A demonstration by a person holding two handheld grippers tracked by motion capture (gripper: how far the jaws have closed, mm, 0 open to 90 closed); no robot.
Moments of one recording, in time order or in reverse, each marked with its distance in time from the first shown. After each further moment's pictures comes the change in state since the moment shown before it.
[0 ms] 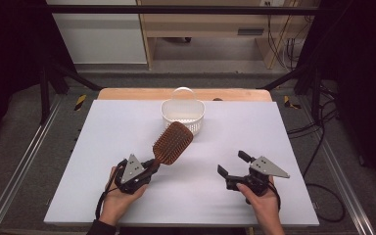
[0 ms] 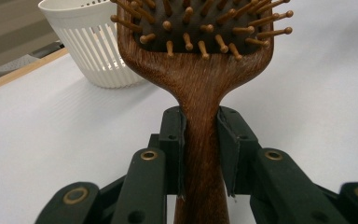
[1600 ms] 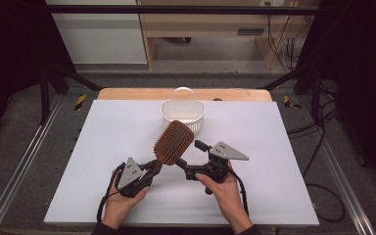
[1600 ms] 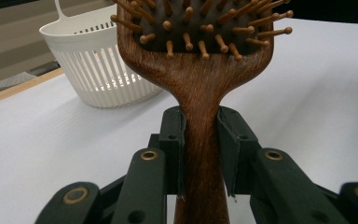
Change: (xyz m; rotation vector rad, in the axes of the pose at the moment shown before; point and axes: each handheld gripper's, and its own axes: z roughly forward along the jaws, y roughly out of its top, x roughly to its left) left arm -0.009 -0.001 -0.006 -0.103 -0.015 -0.030; right arm 0.072 0.039 0.076 -0.049 0.221 0.112
